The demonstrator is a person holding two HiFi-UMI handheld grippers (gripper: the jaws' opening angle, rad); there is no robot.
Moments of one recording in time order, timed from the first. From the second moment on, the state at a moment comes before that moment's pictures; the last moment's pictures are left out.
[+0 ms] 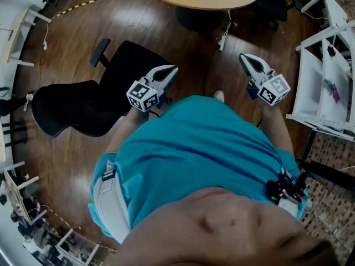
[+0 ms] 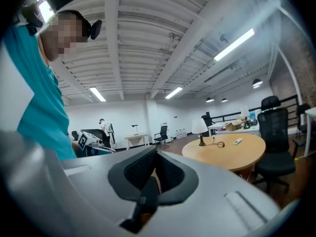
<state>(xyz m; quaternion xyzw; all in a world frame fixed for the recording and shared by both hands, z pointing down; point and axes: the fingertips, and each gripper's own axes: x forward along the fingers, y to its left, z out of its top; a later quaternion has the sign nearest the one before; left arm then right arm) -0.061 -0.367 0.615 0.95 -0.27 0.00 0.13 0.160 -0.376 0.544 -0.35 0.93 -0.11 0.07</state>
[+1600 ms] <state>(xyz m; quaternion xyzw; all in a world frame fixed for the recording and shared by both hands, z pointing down) -0.098 0.088 0.596 0.98 -0.18 0.02 0.12 0.117 0.132 0.571 -0.46 0.87 -0.10 0.12</state>
